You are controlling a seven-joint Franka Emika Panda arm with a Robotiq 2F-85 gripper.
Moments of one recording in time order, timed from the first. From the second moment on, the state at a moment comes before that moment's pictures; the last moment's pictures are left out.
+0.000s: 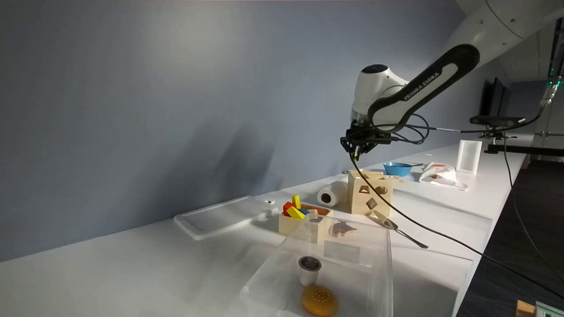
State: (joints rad) arm -0.07 -0.04 -0.22 -2.17 -0.64 2.57 1.09
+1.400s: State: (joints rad) arm -0.08 -0.03 -0.10 -2.22 -0.40 2.62 0.77
